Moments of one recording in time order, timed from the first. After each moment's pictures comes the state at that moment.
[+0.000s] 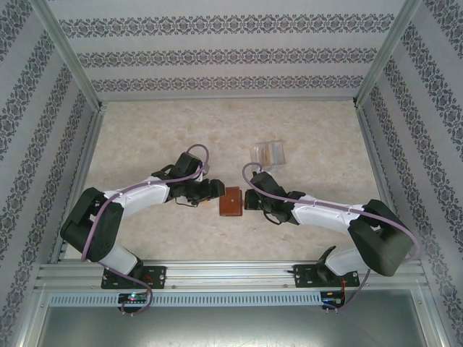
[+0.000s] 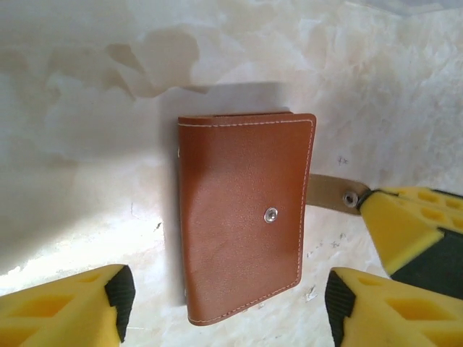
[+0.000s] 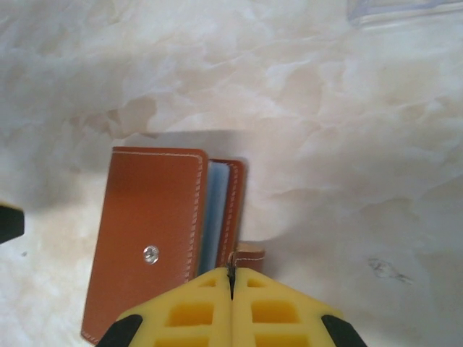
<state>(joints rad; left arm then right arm) -0.52 1.54 0.84 -0.28 0.44 -0.74 0.77 1.40 0.62 -0.07 0.06 0.74</state>
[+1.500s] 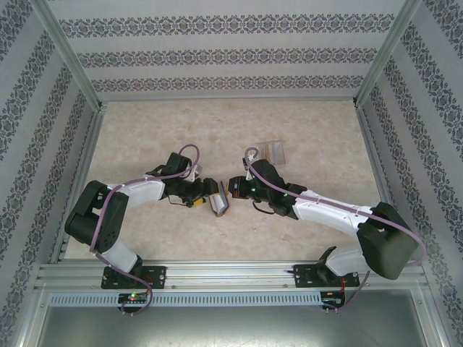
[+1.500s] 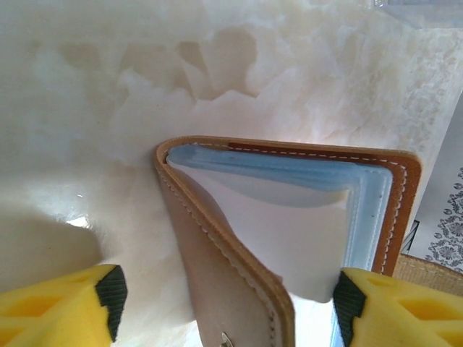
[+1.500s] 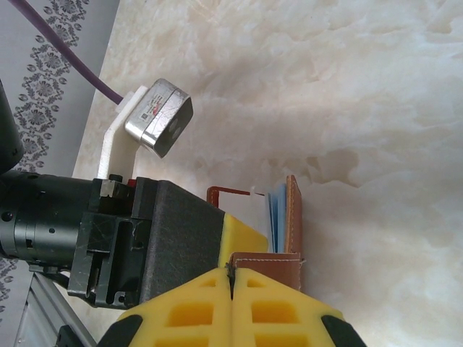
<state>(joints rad) -0.39 1.61 0.77 -0.19 0.63 -0.76 0.78 1.37 0.74 0.04 -0.16 0.84</state>
